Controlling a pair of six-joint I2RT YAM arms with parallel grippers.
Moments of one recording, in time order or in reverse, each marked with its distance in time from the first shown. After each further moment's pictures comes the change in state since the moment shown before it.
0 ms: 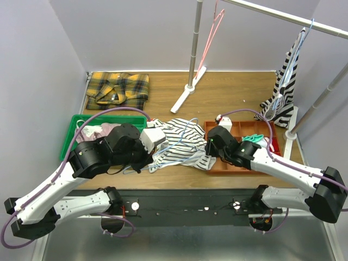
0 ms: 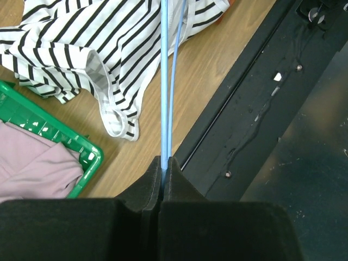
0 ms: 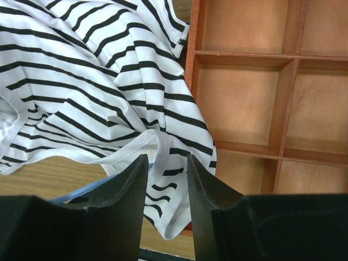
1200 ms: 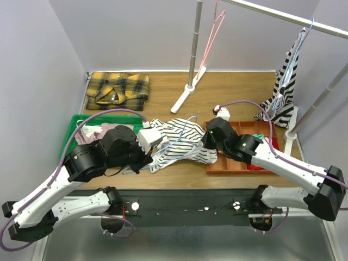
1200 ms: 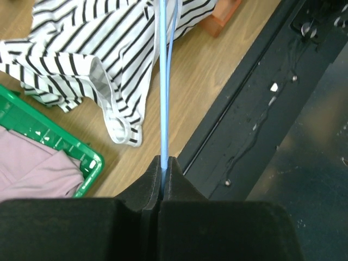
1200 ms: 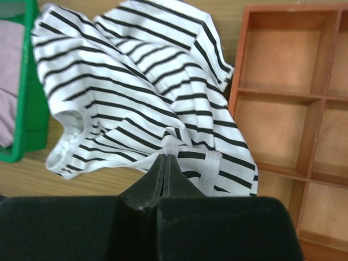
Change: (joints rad) left arm 0.000 -0.043 -0.027 0.033 0.001 -0.006; right arm 0.011 0.026 0.130 -0.005 -0.023 -0.007
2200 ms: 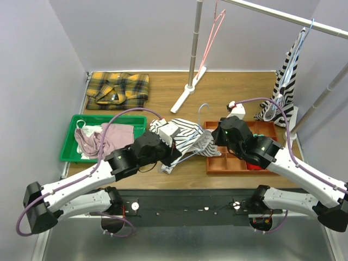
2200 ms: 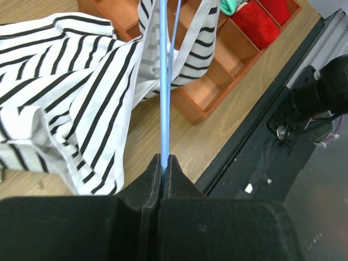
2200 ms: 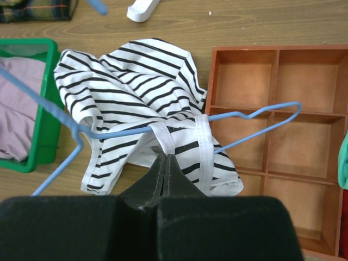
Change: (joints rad) left arm -0.015 0.090 -0.435 0.783 -0.040 -0.298; right arm 0.000 -0.160 0.088 -0.119 0.100 -0.046
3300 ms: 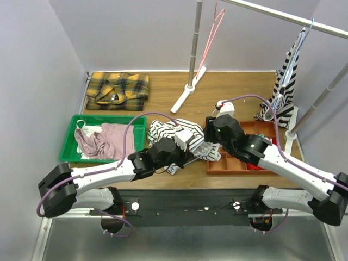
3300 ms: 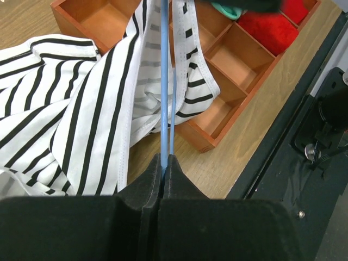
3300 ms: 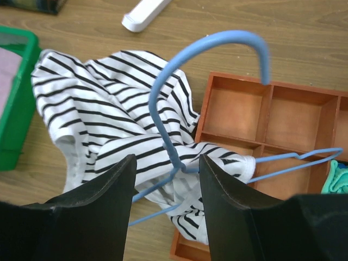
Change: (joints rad) left arm -0.090 0.273 -0.122 0.446 -0.091 0.059; right arm 0.000 0.065 -0.035 0.149 0.025 -0.200
